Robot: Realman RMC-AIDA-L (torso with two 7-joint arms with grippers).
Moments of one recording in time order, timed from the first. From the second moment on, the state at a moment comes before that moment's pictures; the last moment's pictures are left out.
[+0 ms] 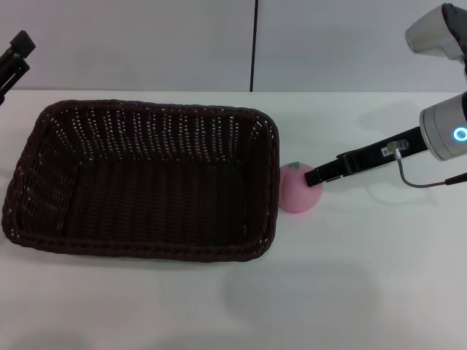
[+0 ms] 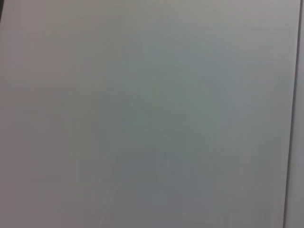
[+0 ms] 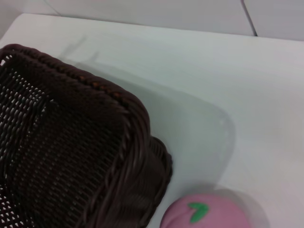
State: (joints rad) left arm 0.03 -2.07 1.22 1.00 0.89 1.11 -1.11; right arm 0.79 2.07 -0.89 -0.69 -2.42 -1.39 2.34
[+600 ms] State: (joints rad) left arm 0.02 -2.07 1.22 0.97 0.89 1.12 -1.12; right arm 0.74 2.07 -0.88 -0.76 -2.33 -1.39 2.31
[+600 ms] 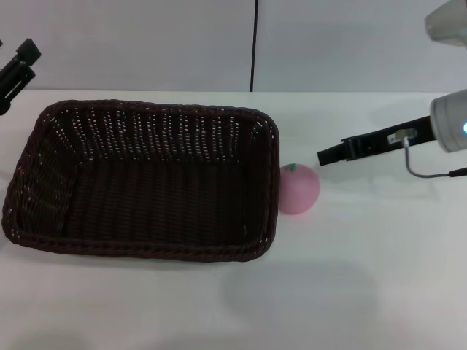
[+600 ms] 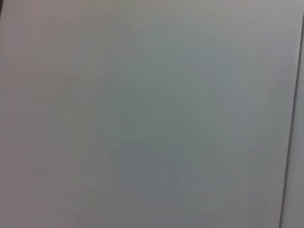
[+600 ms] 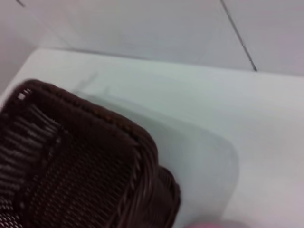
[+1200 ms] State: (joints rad) left arm 0.01 -2.07 1.23 0.96 0.89 1.13 -1.11; right arm 0.70 2.07 -0.89 -0.84 -2.31 -1.45 2.37
